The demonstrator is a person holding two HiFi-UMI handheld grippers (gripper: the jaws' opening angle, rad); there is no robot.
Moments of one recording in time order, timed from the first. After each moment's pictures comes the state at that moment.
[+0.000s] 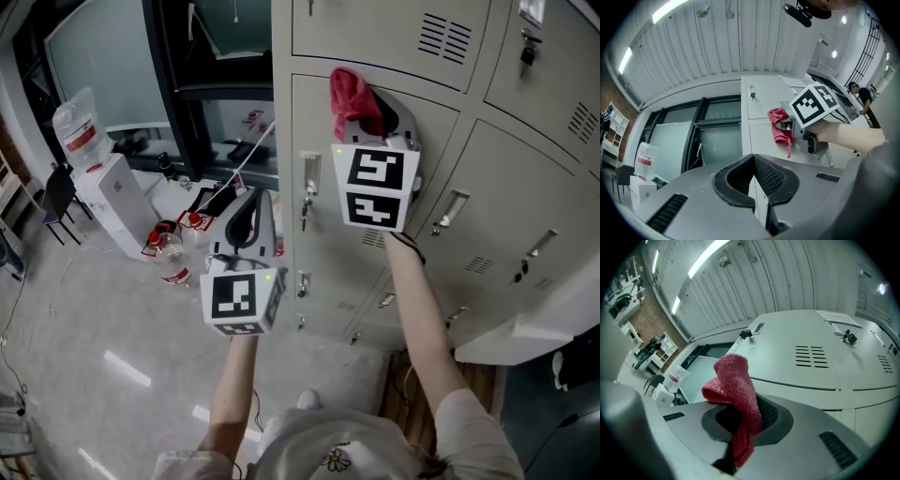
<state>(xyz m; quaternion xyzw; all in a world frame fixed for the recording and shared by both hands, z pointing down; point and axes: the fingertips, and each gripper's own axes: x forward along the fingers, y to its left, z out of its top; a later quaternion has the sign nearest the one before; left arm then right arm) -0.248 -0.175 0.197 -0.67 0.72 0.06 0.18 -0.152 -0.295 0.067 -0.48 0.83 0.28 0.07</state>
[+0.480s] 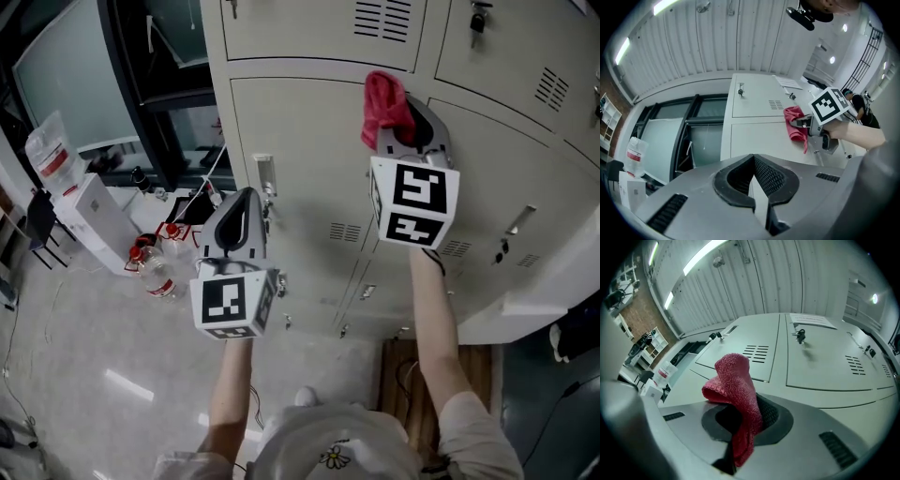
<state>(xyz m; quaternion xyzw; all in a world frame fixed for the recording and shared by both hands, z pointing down) -0.195 -0.202 0.194 -0.70 0.69 0.07 0.18 -0.025 -0.310 0.068 -0.54 0.79 0.28 0.08</state>
